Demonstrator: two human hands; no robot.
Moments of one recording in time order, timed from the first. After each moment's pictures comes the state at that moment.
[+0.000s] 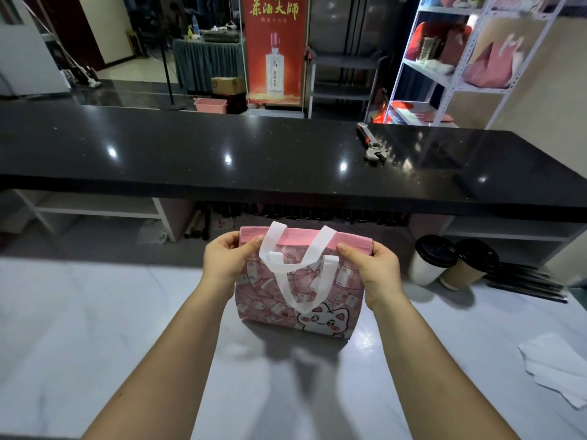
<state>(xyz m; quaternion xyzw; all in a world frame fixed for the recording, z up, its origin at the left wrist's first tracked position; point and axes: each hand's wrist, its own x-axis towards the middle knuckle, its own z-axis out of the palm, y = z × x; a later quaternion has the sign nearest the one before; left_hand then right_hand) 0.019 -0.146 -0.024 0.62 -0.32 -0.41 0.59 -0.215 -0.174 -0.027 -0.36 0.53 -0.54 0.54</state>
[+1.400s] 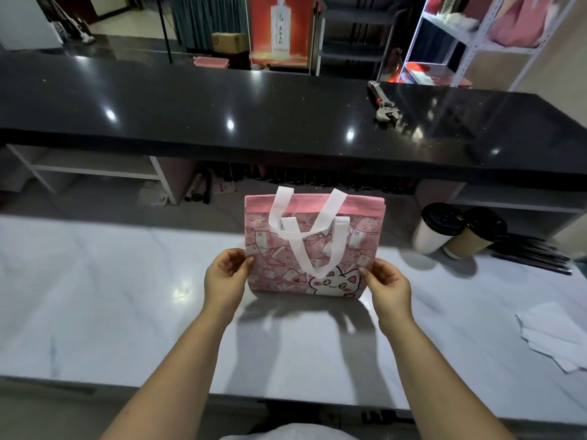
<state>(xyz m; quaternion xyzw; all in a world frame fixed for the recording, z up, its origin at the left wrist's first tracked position) 0.013 -0.087 -0.122 0.63 -0.32 -0.39 0.60 -0.255 -0.126 -0.121 -0.39 0.56 -0.54 0.50</state>
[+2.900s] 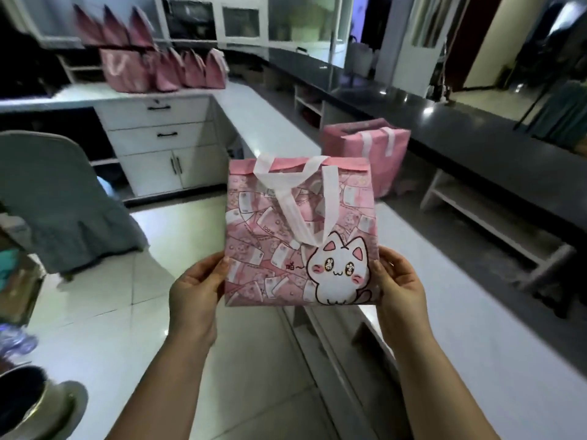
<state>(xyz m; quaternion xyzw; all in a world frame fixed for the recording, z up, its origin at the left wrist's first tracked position) 0.291 0.370 -0.030 0.54 0.10 0.02 0.83 0.220 0.119 -0.031 -0.54 0.17 -0.25 0.79</state>
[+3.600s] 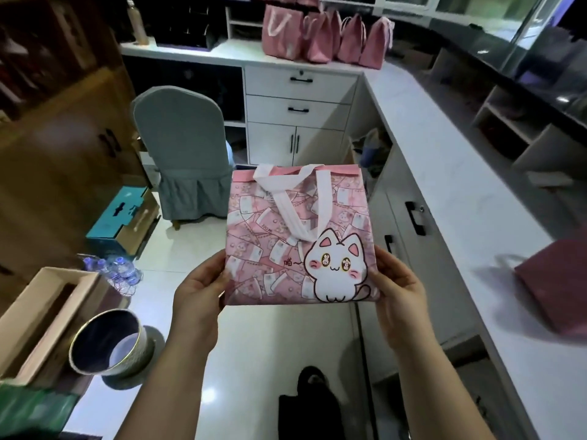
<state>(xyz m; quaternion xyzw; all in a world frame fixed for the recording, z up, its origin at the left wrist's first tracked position) 0.528 0.601 -0.078 0.53 0.25 0.10 0.80 0.577 0.339 -0.079 -0.53 0.09 -0.02 0.84</state>
